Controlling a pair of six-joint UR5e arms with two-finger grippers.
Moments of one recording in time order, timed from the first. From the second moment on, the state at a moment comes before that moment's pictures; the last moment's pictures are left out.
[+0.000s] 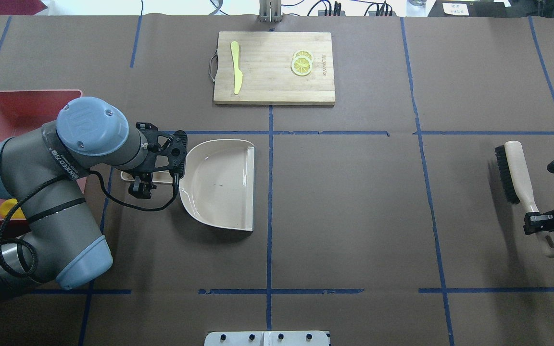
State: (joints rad) left arm -0.61 -2.00 -1.87 -1.57 -1.77 0.48; right arm 0.82 -1.91 2.00 -1.15 2.10 0.90
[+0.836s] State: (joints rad) left arm -0.67 -2.00 -1.88 -1.59 -1.75 0.50; right arm 0.82 -1.91 1.94 -1.12 2.11 0.86
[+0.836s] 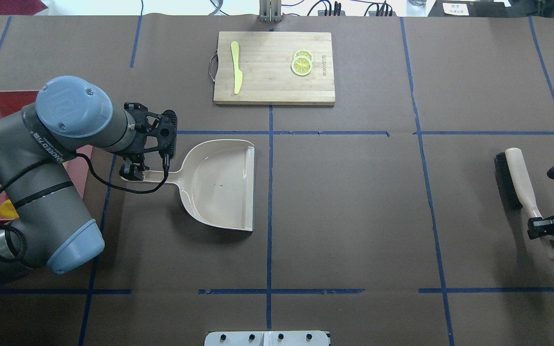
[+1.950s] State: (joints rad) left arm -0.98 -1.88 -1.95 -1.58 -1.89 0.44; right arm 1.08 -1.91 1.97 -1.14 2.22 0.82
